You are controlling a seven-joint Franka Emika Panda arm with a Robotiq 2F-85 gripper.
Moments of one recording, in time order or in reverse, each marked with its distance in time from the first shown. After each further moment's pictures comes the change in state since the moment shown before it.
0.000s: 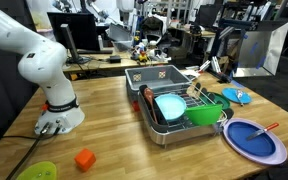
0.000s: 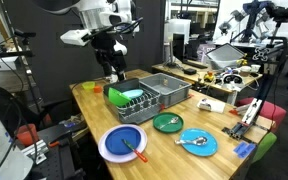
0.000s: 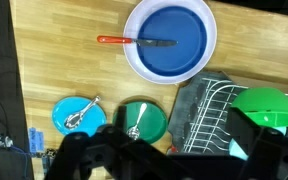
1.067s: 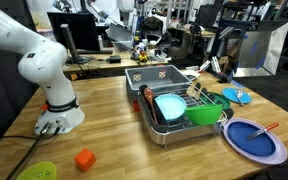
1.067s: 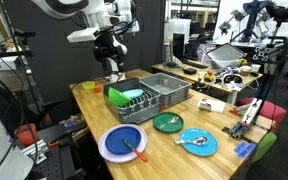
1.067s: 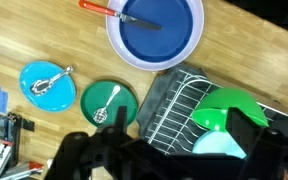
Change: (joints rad) arm 0.085 0.090 0.159 0.055 -0.002 0.039 0.008
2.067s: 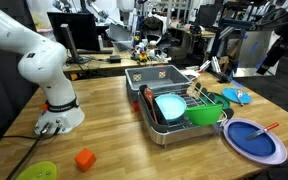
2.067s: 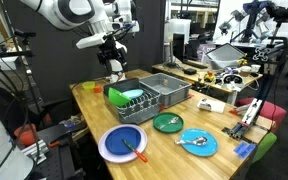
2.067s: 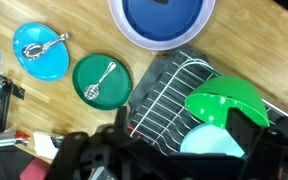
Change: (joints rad) arm 0.032 0.131 0.096 0.049 -0.086 0.120 0.059
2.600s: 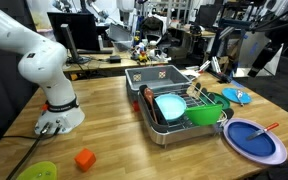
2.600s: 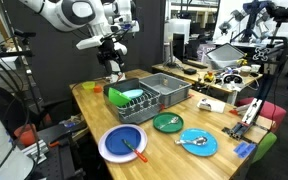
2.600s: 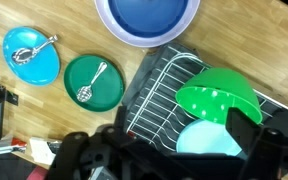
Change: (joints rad) arm 0.013 0.048 0.049 0.032 0.001 -0.007 0.119
